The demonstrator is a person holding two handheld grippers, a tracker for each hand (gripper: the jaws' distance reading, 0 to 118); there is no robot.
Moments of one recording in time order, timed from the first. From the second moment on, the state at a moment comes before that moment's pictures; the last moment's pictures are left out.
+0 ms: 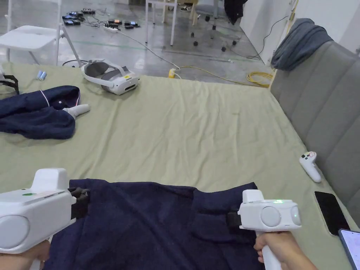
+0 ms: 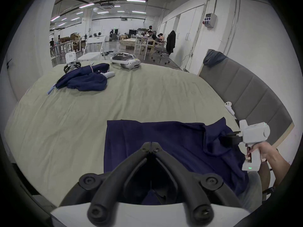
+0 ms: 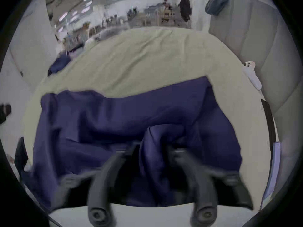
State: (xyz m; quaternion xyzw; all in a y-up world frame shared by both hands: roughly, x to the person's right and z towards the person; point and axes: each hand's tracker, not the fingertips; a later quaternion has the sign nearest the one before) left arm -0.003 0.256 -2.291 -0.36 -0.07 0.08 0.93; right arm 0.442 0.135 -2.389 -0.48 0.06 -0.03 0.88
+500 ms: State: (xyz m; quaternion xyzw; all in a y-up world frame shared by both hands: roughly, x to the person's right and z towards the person) left arm -0.001 0.241 -2.289 -0.37 -0.08 0.09 0.92; right arm 0.486 0.251 -2.258 -0.39 0.05 -0.04 0.92
